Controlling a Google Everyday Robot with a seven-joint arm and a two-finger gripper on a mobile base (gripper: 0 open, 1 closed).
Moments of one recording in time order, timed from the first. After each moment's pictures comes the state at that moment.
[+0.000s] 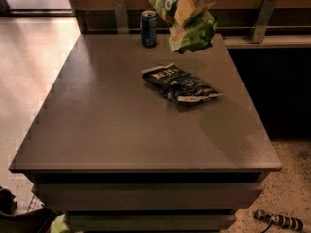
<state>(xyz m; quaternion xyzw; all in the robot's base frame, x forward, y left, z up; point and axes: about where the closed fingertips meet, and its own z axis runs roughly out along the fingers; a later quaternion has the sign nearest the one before) 0.653 -0.105 1.023 -0.28 0.90 -0.04 0.33</state>
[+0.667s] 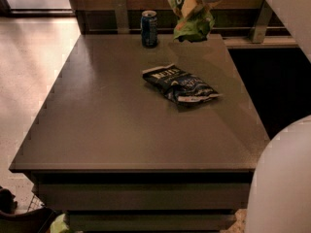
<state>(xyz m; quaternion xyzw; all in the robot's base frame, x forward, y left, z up) 0.752 -0.137 0.991 -0.18 0.92 -0.01 0.35</state>
